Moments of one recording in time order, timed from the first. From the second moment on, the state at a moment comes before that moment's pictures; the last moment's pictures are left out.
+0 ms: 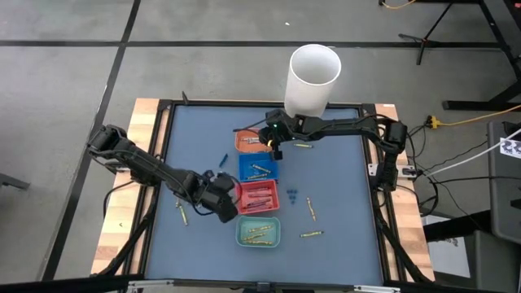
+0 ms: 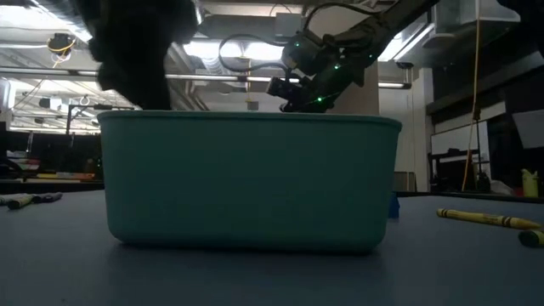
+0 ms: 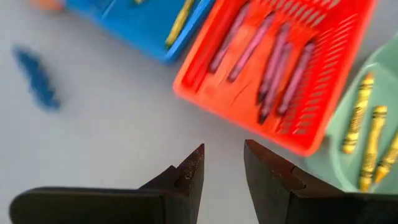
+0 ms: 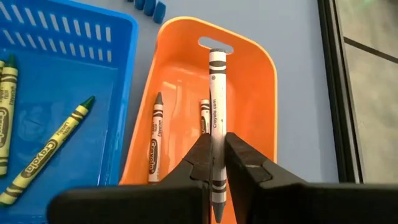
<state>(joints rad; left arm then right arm) -0.40 1.52 1.02 -0.69 -0.38 -1.01 -0.30 1.89 1.27 -0.17 -0.04 -0.56</state>
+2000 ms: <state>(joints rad) -0.60 1.83 1.02 -1.11 -0.22 -2.04 -0.30 1.89 1.27 -0.18 -0.04 -0.55</state>
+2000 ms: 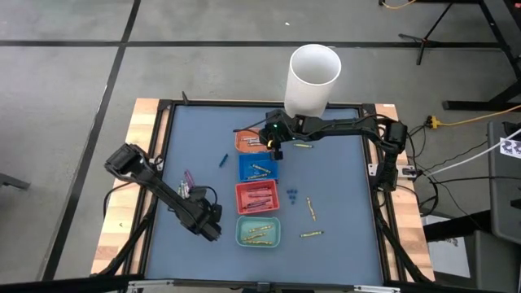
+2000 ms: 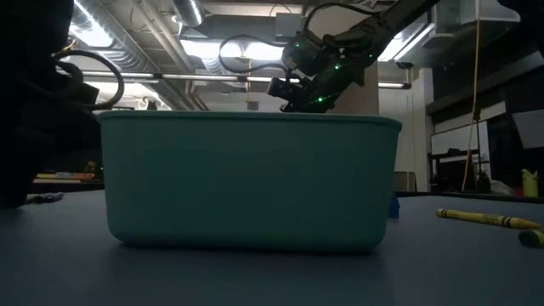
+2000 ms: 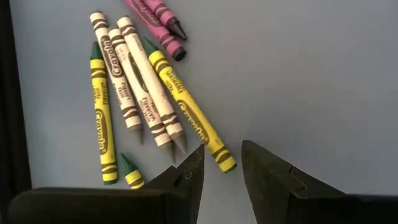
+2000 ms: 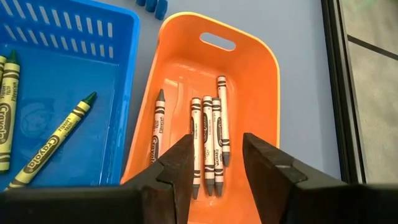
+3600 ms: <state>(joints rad) -0.64 1.84 0.99 -1.06 -0.28 -2.32 -0.30 1.74 1.27 -0.26 -0.04 -0.48</state>
